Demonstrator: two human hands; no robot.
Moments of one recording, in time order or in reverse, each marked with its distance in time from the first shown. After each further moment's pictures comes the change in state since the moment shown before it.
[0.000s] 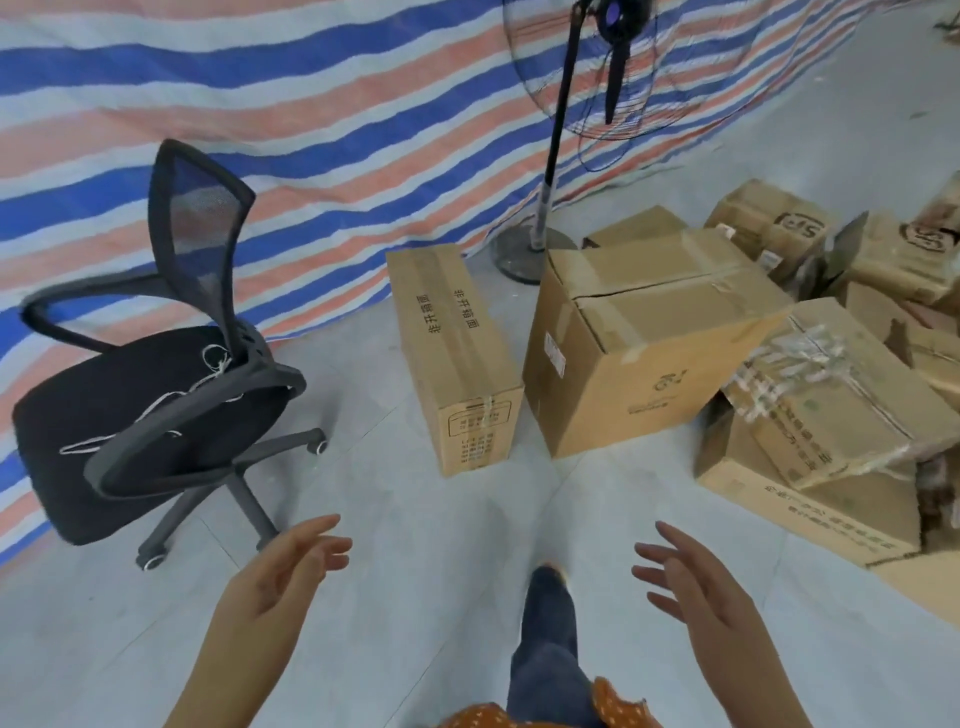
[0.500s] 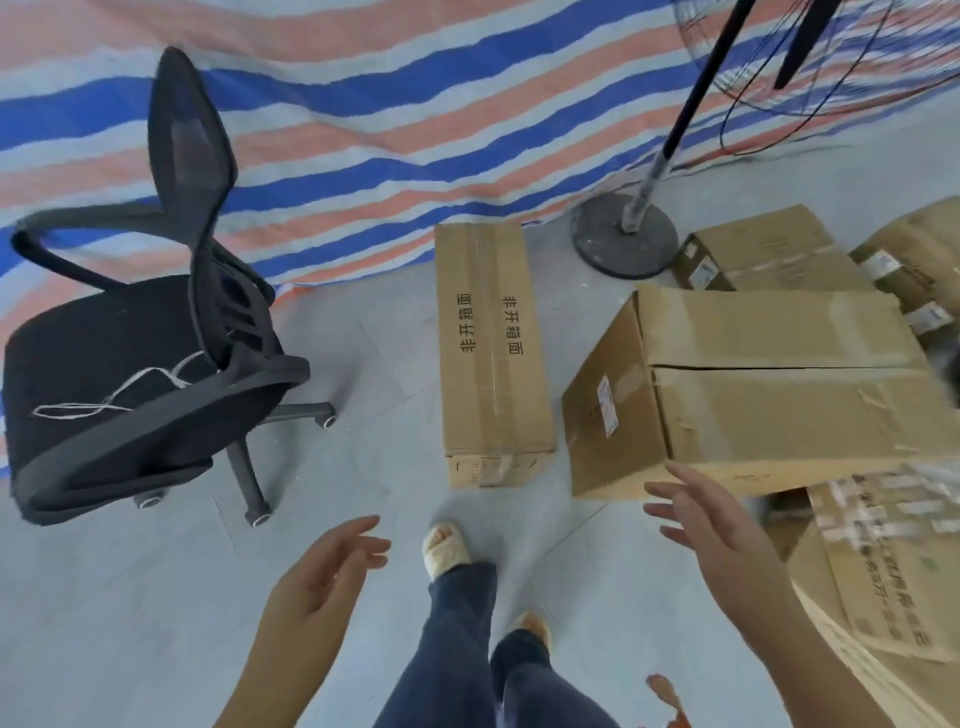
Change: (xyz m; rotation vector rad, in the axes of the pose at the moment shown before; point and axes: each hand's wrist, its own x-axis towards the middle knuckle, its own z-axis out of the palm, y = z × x) left_hand 0.202 0.031 0.105 0.059 0.107 -0.232; right_hand 0.325 -0.091 0.036 -0.254 -0.273 -0.020
